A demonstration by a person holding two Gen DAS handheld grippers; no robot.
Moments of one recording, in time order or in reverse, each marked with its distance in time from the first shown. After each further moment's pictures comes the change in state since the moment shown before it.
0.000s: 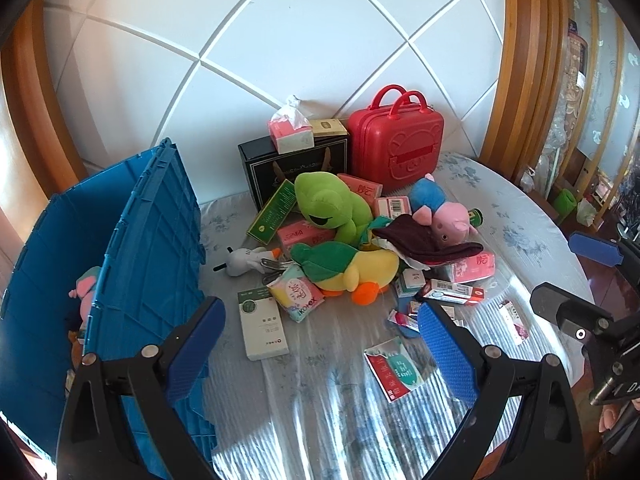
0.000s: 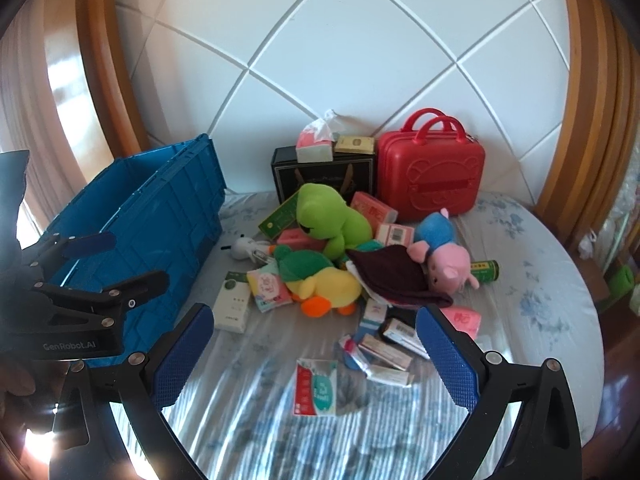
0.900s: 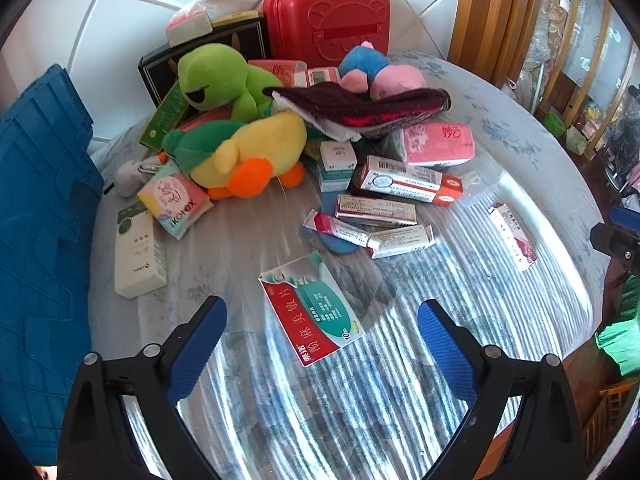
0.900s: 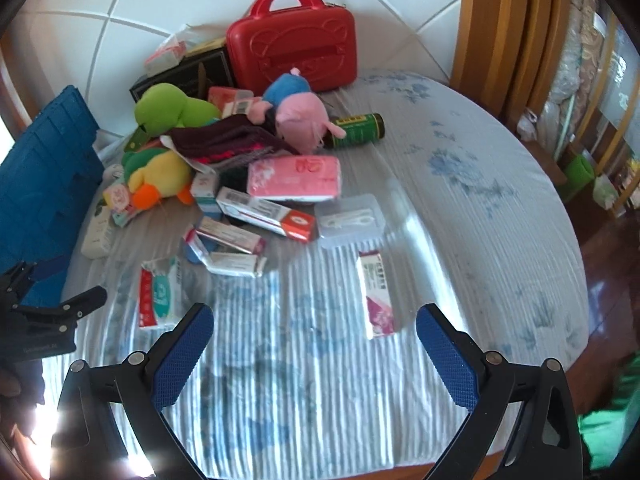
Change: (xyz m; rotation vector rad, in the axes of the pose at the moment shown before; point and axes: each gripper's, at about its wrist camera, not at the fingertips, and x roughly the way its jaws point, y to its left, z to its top) left arm 0.158 -0.120 -0.115 0.068 0.249 -0.073; right arm 0.053 -0.187 -0.151 0.192 0.248 -0.200
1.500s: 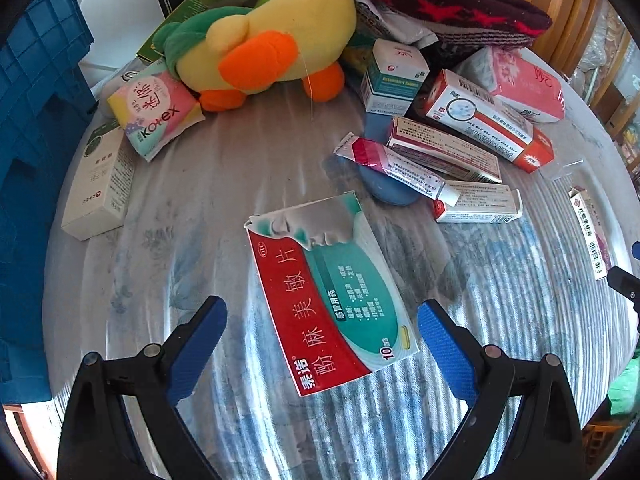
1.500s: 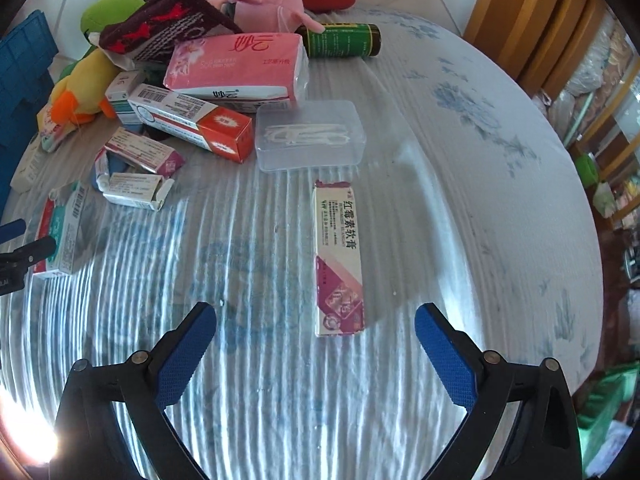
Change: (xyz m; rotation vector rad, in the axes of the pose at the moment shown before) left arm 0.109 0.009 -0.026 -0.120 0.115 0.074; right arm 0.122 -0.035 -0.030 -0.099 0.164 -0.079
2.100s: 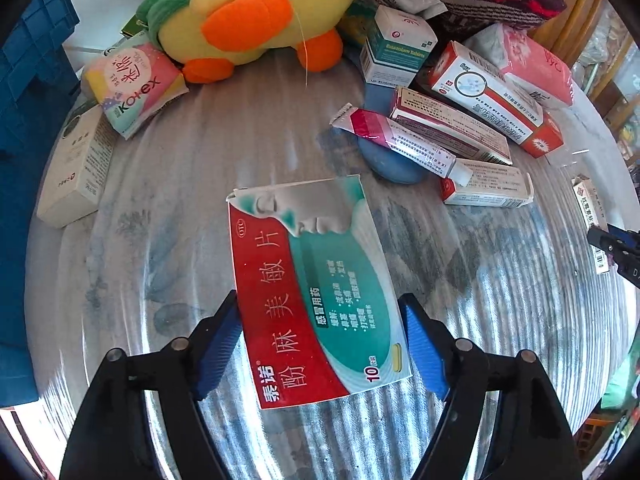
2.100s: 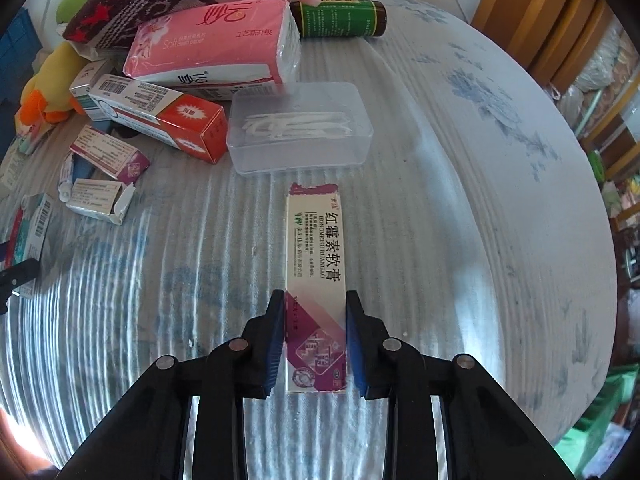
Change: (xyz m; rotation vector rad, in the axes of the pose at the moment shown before) left arm 0.014 0.008 -0.006 -0.006 0.057 -0.048; right arm 0.039 -0.006 0.018 0.009 0.040 0.002
